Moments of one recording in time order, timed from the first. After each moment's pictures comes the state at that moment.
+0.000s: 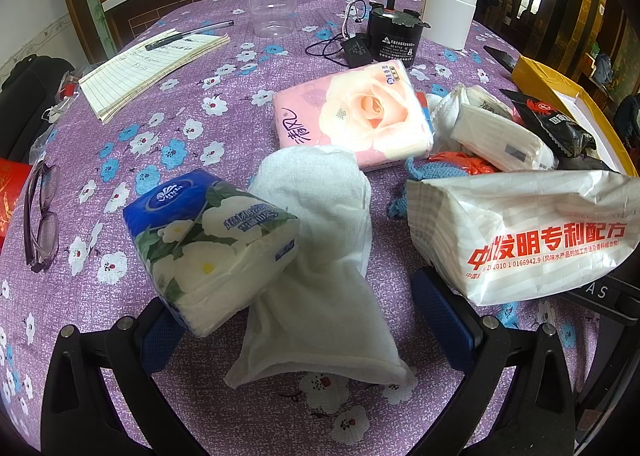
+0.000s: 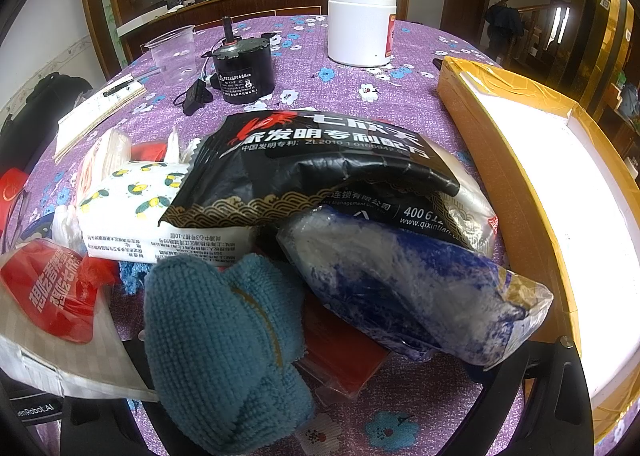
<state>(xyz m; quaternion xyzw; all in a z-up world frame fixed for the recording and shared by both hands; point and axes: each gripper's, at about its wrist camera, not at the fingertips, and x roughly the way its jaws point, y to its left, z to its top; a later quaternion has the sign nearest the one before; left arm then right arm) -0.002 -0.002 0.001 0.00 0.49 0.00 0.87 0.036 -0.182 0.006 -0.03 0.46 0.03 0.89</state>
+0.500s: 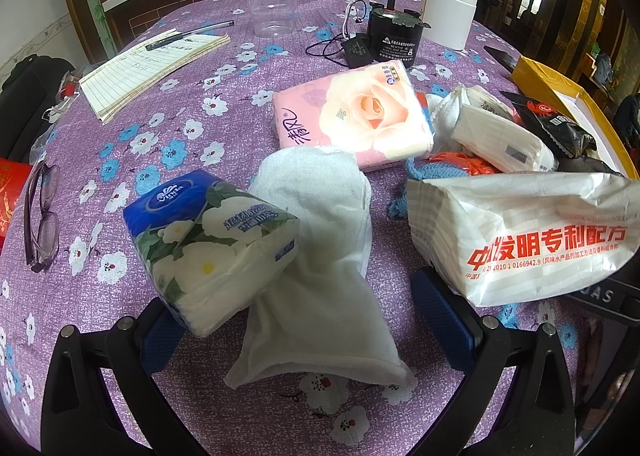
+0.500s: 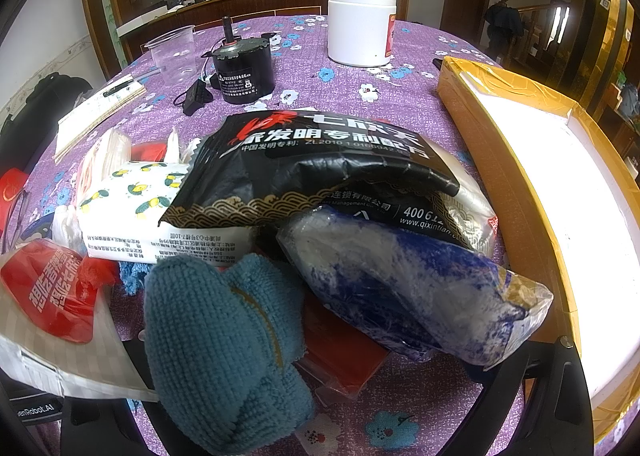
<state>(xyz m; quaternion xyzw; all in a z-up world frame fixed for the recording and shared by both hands) -0.001 -0.001 0.000 -0.01 0.49 0.01 0.87 0.036 -0.183 0.006 -0.03 0.47 0.04 0.88</state>
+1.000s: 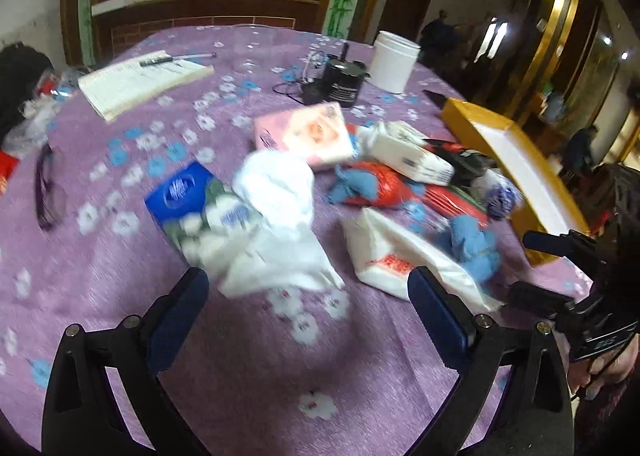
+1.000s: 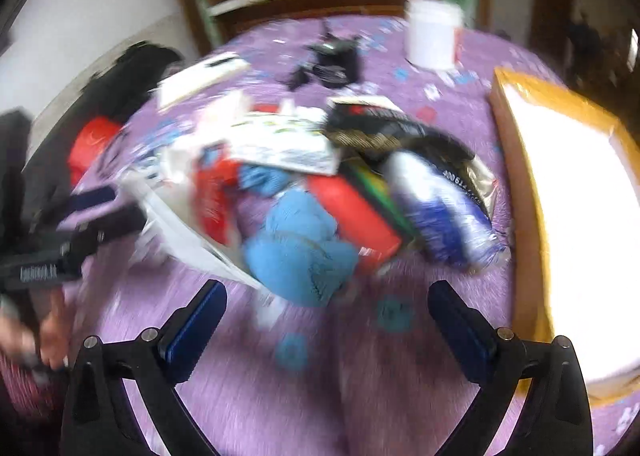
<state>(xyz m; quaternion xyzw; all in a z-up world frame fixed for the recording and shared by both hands) -0.073 0.016 0.033 -0.08 0.42 -0.09 0.90 -0.050 -0.211 0.048 -0.06 0.45 0.23 0.86</state>
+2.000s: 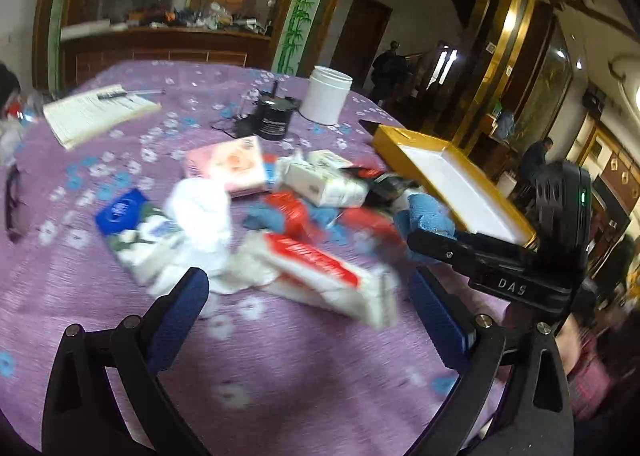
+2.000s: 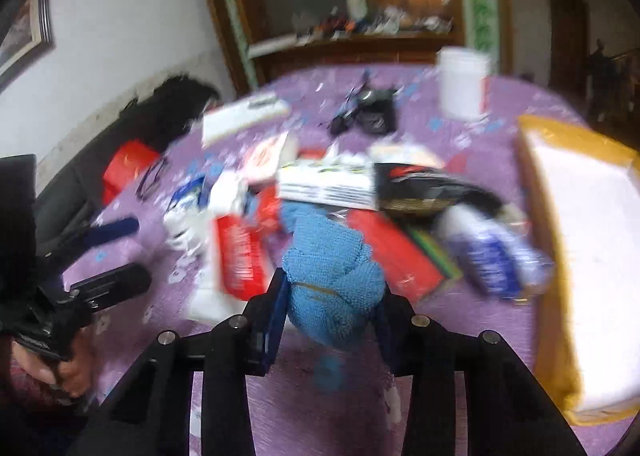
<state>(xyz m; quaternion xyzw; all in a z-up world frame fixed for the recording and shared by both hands) -0.094 -0.016 0.061 -0.11 0.36 -0.17 0.91 -0.053 -0.224 0.048 0.01 0.37 0.26 0.89</state>
